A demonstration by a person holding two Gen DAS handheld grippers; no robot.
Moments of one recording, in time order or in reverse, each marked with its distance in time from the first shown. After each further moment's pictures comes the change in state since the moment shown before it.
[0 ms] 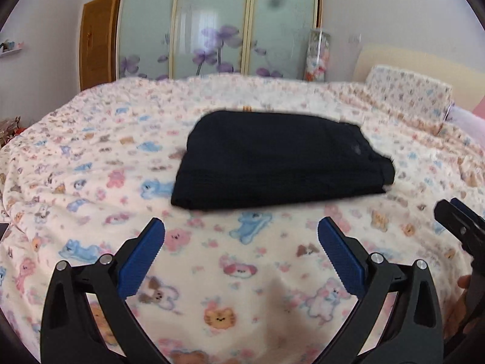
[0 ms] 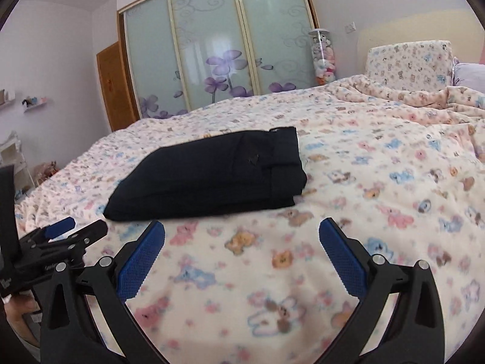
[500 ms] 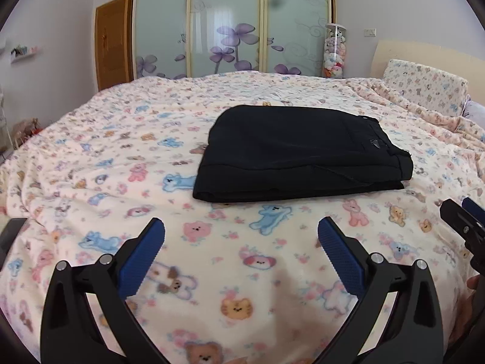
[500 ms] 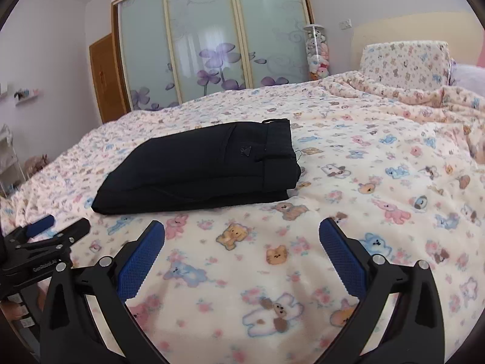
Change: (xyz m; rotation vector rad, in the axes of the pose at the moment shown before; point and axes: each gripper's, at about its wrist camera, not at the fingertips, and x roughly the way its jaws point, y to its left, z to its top) left arm -0.011 -0.002 -0.008 0.006 -0.013 0.125; right arm 0.007 0.006 -0.001 -0.030 0.034 -0.058
